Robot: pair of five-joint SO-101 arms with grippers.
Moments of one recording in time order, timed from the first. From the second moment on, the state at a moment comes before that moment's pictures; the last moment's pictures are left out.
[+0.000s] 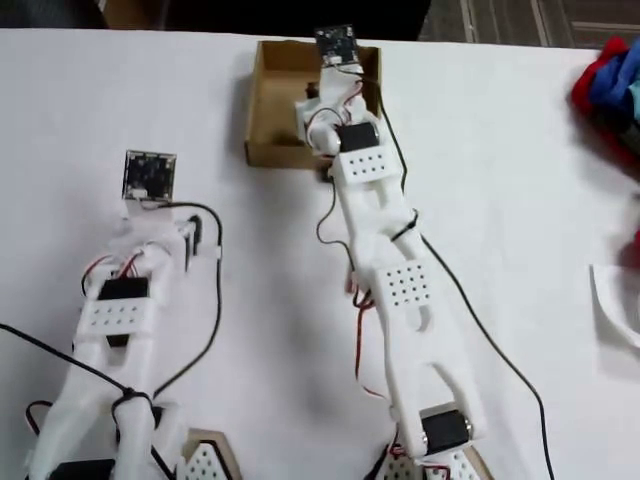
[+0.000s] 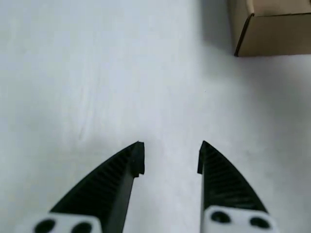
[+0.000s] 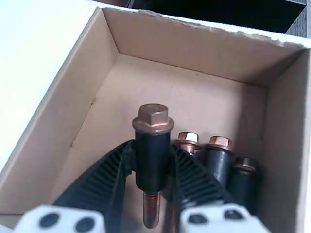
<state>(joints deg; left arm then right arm) -12.6 -34.2 66.2 19.0 -6.5 -18.7 75.0 -82.9 53.8 -1.6</state>
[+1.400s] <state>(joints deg) -12.6 -34.2 66.2 19.0 -6.5 -19.4 78.2 -80.4 48.9 -1.6</state>
